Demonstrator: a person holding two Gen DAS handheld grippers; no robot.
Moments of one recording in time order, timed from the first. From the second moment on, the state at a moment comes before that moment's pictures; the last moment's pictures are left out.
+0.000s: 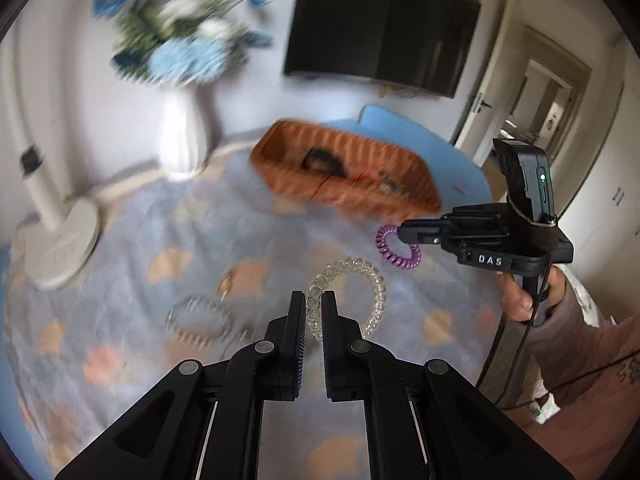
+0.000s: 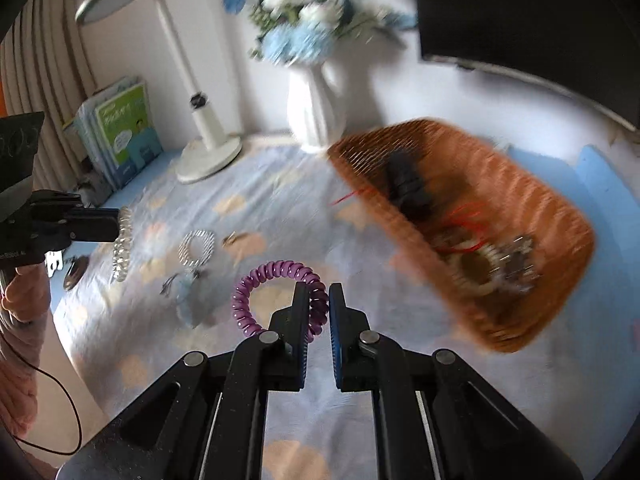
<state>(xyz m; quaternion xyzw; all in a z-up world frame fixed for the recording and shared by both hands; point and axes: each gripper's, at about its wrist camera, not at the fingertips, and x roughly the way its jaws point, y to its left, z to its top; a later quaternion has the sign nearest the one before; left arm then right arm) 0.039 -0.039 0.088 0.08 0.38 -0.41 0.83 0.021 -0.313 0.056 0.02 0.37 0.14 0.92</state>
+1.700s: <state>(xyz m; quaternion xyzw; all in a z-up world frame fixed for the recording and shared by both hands) 0.113 -0.095 0.100 0.05 0.40 -0.33 0.85 0.056 -0.351 0.114 0.06 0.34 0.11 0.93</state>
